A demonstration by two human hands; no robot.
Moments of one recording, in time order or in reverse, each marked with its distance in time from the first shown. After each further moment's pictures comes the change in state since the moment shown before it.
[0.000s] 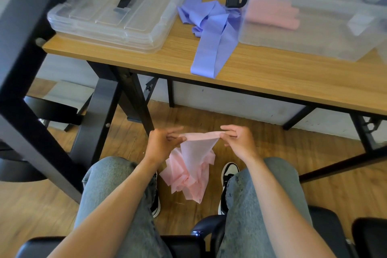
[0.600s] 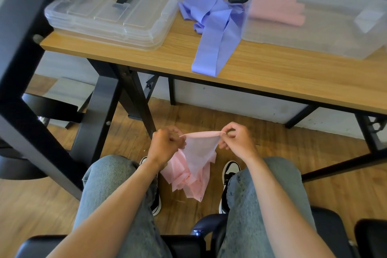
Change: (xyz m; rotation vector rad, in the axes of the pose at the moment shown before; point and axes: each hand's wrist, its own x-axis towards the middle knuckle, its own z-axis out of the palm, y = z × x) left_hand 0.002 -0.004 0.009 0.074 -0.004 -0.098; right_hand 0.001 -0.003 0.003 -0.099 -0.039 -0.026
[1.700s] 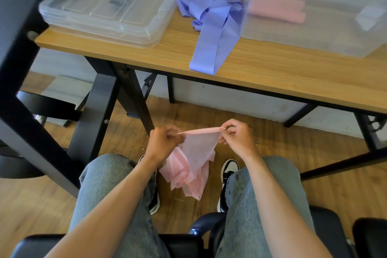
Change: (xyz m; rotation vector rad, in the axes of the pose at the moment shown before) left_hand -0.001 0.006 -0.003 -0.063 -0.003 0.018; right_hand 0.004 0.001 -0.001 0.006 0.068 -0.034
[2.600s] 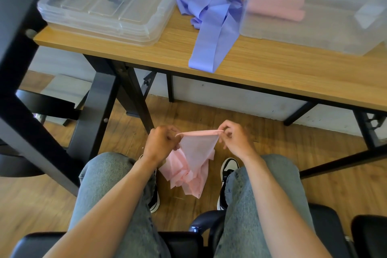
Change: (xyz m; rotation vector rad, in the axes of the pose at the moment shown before) left_hand -0.001 -0.008 -0.001 0.184 -0.017 0.047; right_hand -0.003 0.007 0.001 -0.216 -0.088 -0.063
